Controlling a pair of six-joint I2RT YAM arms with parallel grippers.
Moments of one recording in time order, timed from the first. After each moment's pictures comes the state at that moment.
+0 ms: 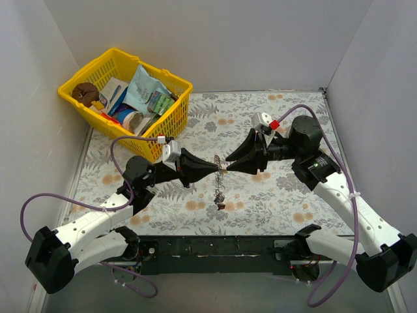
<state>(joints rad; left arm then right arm) -0.70 0.96 0.58 0.73 0.70 -0.31 0.54 1.02 1.00 -0.04 -1.12 0.08</state>
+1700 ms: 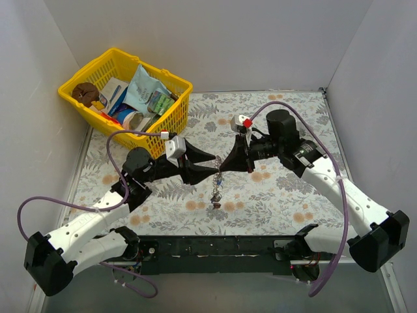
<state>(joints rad) -0.70 0.94 0.67 0.48 0.68 -0.18 0.61 1.17 1.10 -0.31 -1.04 -0.06</state>
